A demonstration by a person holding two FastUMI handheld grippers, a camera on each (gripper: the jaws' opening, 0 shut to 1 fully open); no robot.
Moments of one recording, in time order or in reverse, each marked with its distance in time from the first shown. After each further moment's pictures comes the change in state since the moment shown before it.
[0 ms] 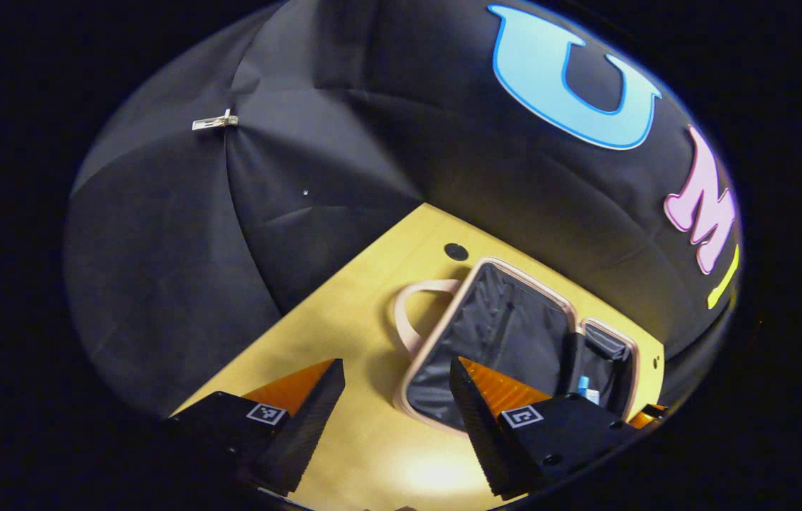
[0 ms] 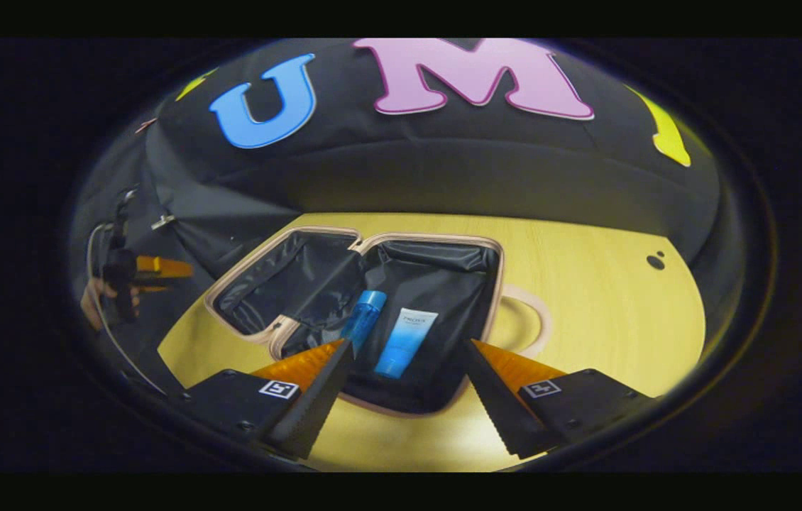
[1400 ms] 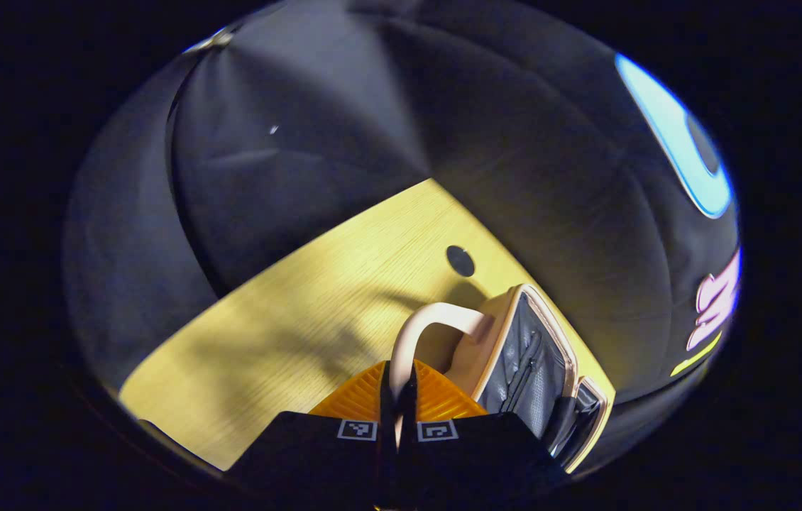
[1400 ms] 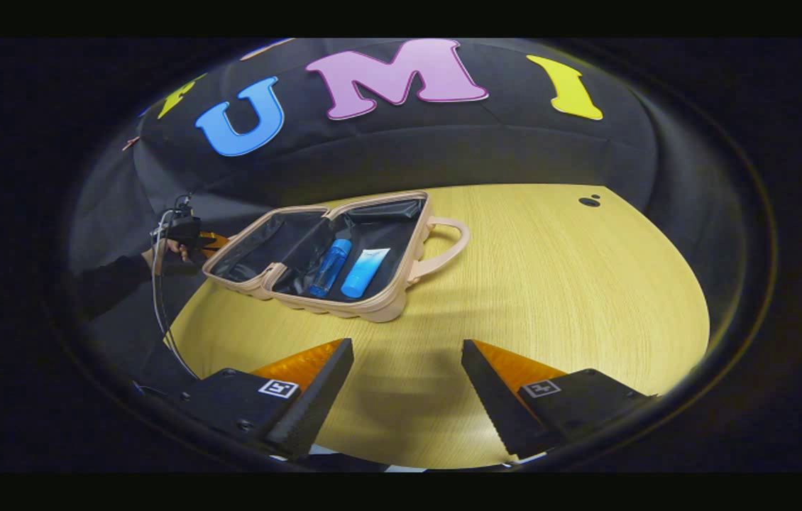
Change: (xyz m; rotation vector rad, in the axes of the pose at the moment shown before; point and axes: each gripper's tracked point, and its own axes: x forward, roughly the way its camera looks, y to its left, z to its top) left arm 0.108 -0.015 0.042 -0.173 0.089 -0.171; right arm -0.099 -0.032 -0.102 0.200 -0.030 -0.077
